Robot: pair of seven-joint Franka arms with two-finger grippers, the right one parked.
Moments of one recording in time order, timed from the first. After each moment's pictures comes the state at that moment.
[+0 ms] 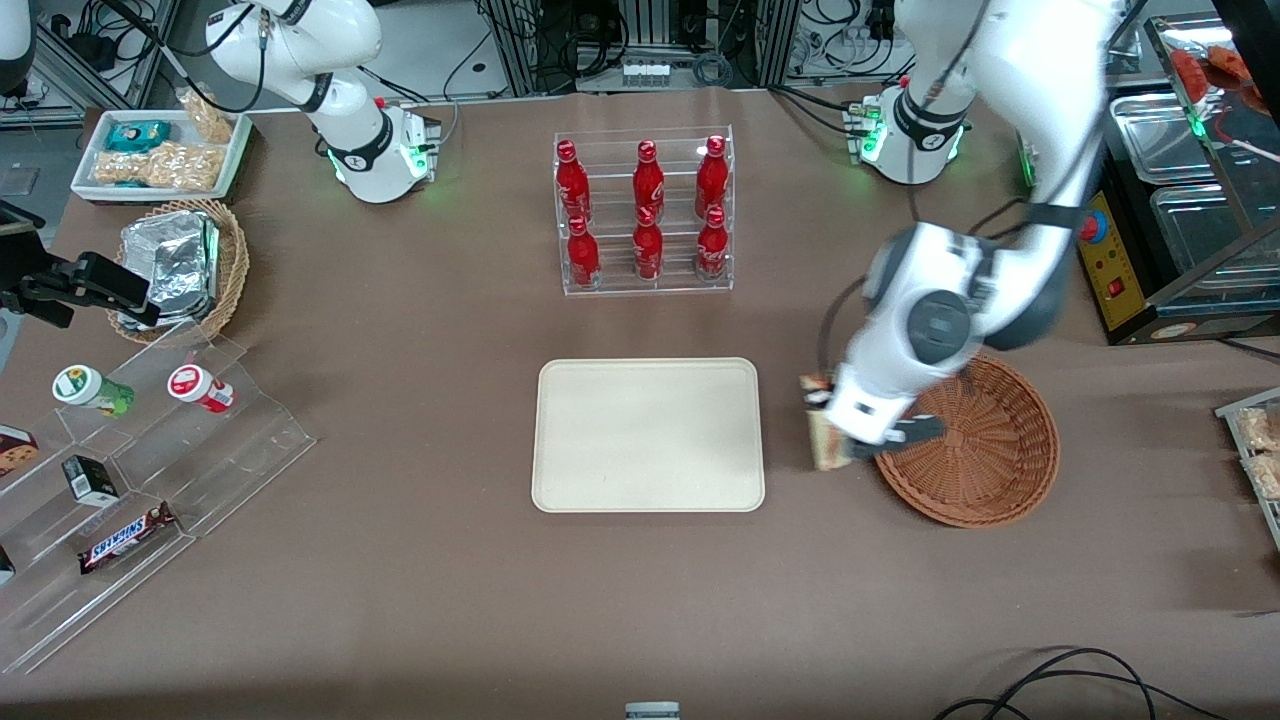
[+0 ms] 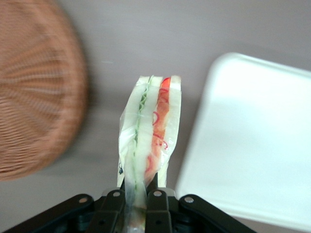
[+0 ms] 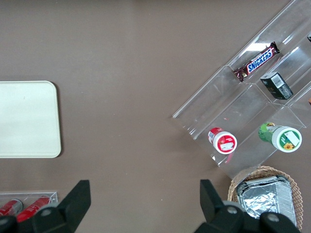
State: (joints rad) arm -0.34 0.39 -0.14 -1.80 -0.02 2.11 -0.64
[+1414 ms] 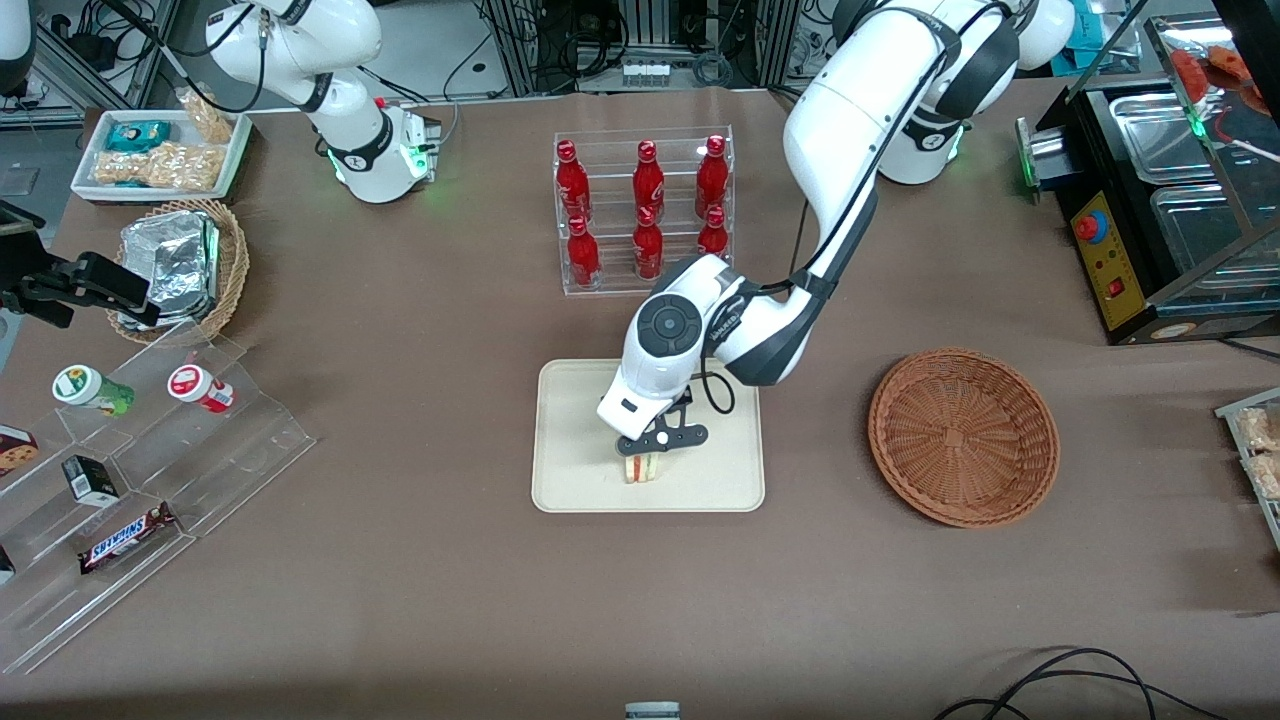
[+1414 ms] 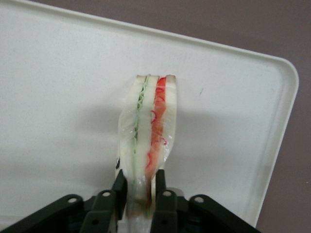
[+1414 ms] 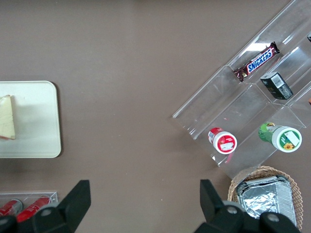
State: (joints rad) arm -0.65 0.83 -0.13 -1.29 -0.02 2.19 -0.89
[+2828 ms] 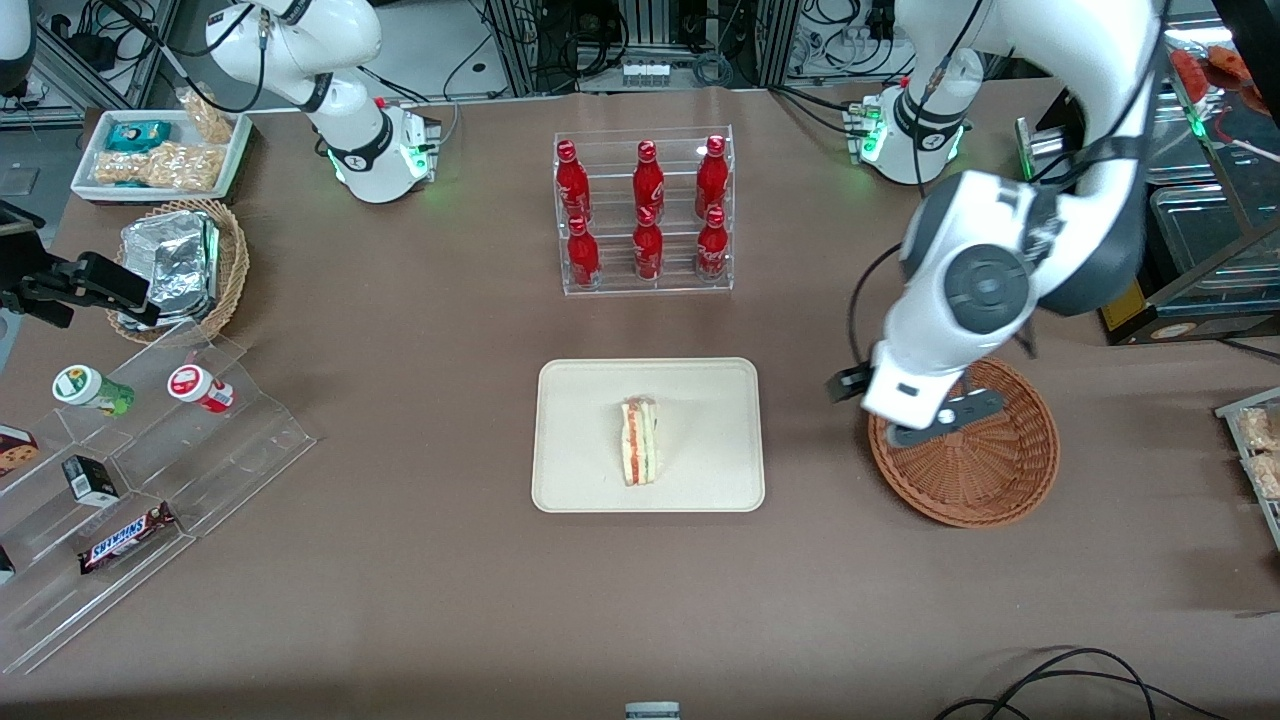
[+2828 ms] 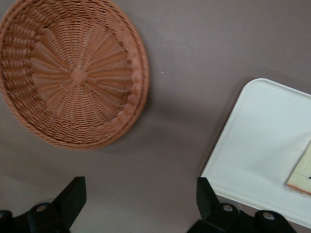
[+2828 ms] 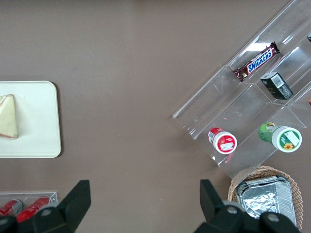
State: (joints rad) arm -0.30 0.25 -0.04 -1.71 0.02 1.82 -0.67
